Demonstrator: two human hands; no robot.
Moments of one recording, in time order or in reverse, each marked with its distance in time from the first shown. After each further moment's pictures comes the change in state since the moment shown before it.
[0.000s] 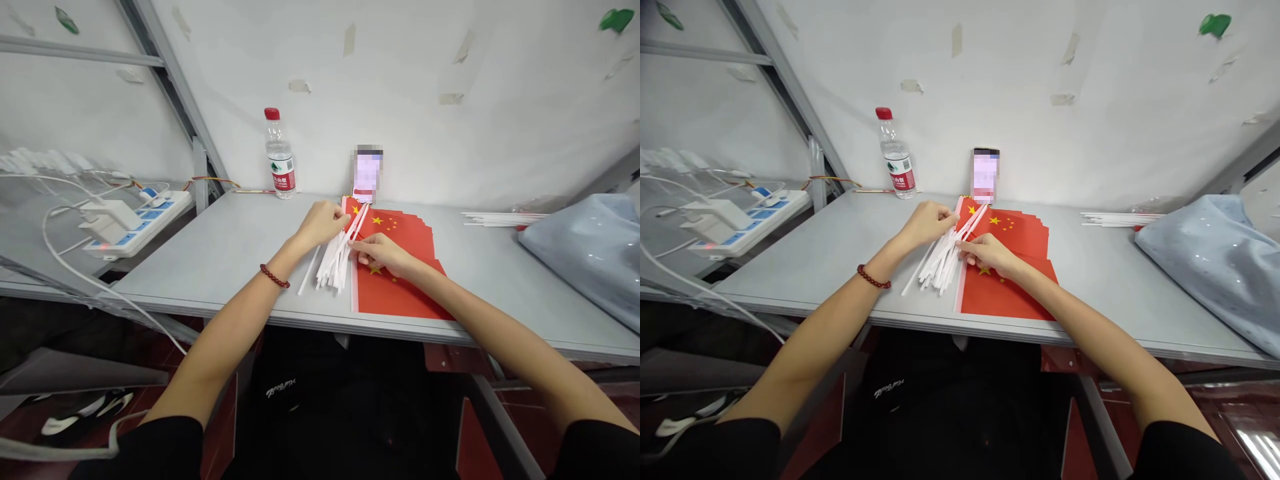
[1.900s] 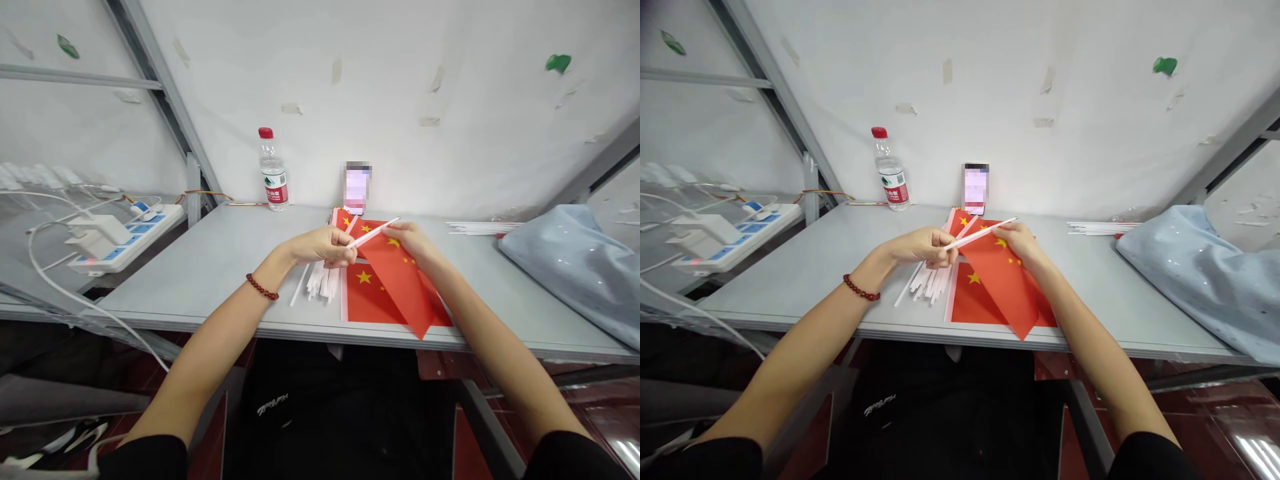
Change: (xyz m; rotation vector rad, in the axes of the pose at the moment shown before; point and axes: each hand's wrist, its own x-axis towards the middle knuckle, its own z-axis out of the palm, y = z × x) left_hand -0.014 0.014 -0.023 -0.813 -0.810 0.027; right_hand -0.015 -0.004 -0.062 0.195 0.397 -0.079
